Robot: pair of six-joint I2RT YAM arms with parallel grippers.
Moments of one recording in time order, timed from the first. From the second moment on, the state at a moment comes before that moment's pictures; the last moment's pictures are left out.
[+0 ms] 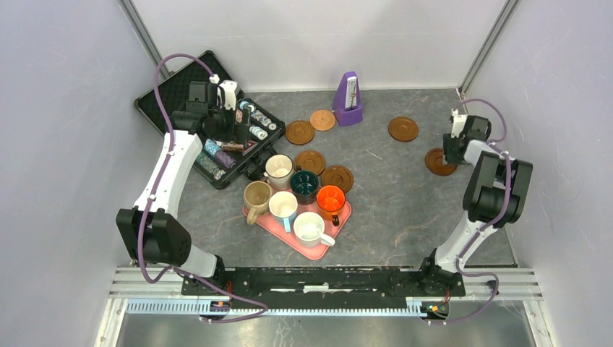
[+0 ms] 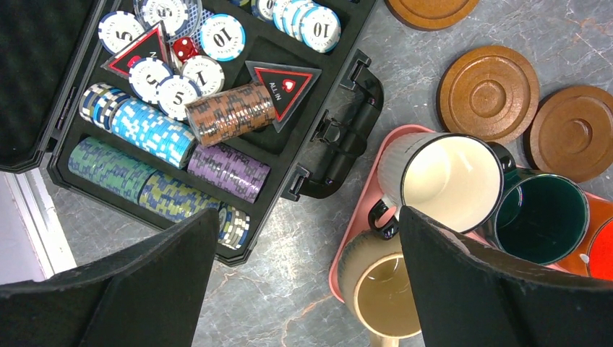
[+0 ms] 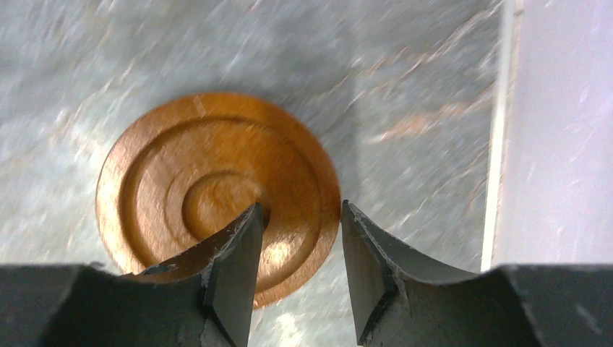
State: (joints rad) left arm -0.11 1.48 1.48 -0.81 0.10 0.08; right arm -0.33 1.83 1.10 -0.20 0.00 -0.31
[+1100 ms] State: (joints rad) left arm -0.11 1.58 1.58 -0.91 0.03 0.12; right arm -0.36 2.29 1.71 -0.14 -0.07 -0.23
